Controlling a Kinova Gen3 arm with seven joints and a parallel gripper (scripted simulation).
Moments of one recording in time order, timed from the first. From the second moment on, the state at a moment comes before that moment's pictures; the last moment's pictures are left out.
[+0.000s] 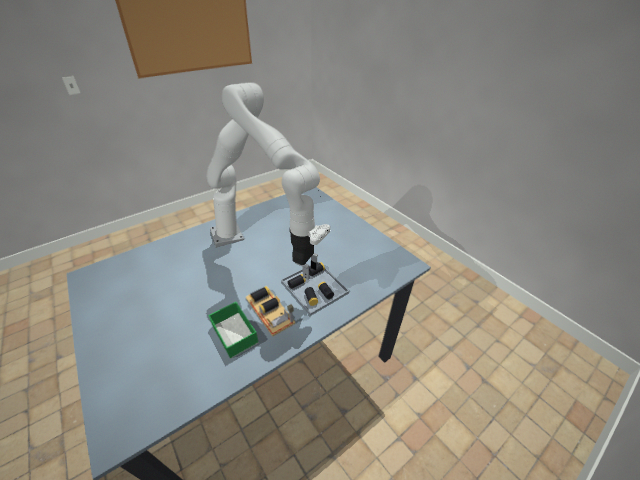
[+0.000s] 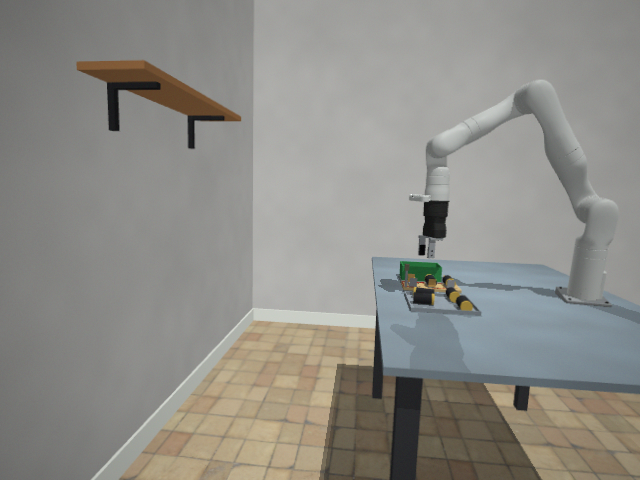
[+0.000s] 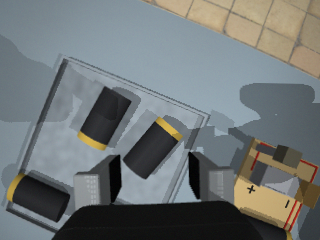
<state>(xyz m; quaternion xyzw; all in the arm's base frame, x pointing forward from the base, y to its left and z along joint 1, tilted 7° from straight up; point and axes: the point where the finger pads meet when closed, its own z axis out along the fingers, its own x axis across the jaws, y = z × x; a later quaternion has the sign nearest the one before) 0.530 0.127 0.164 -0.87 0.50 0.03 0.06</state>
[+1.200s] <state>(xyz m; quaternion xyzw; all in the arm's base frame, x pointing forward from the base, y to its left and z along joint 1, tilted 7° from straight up) 0.530 0.128 0.164 -0.71 0.70 0.04 0.05</state>
